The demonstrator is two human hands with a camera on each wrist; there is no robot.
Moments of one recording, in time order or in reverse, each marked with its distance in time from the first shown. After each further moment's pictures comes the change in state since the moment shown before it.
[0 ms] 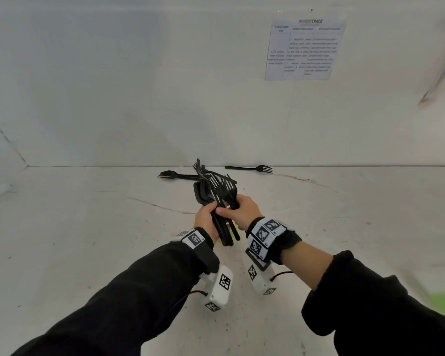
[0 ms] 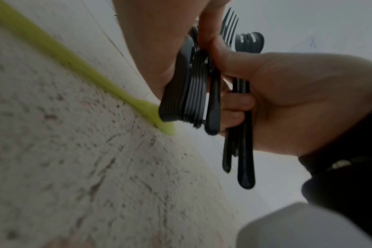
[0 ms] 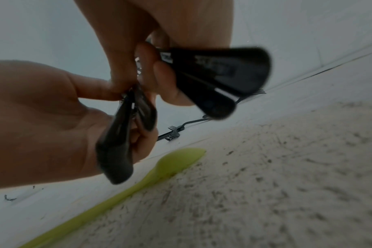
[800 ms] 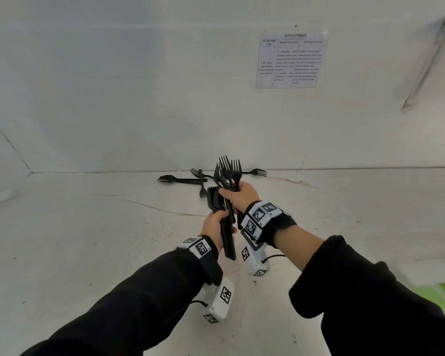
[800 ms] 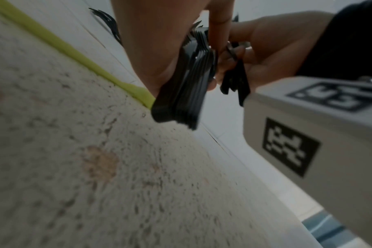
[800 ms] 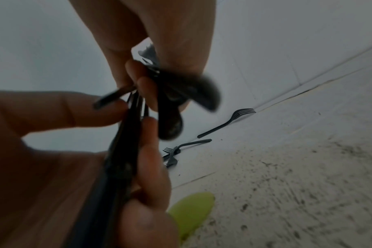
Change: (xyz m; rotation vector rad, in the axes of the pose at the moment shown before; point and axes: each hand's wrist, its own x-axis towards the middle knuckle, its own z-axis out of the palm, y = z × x) left_hand -0.033 -0.016 0.013 0.194 -0.046 0.004; right_hand 0.006 -0.023 -0.021 0.052 0.108 0.020
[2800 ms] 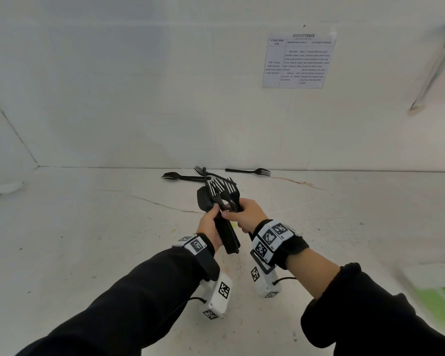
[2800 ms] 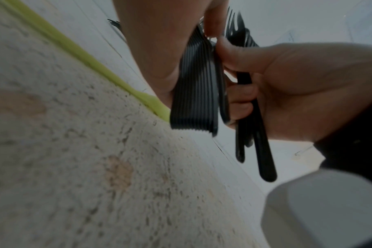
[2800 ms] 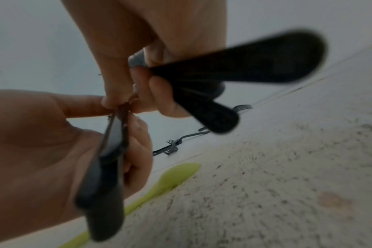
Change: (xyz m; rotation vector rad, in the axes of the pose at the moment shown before) left_hand -0.014 0.006 -0.008 -0.264 -0.037 -0.055; right_hand -0.032 0.026 0.004 0.038 -0.166 -0.007
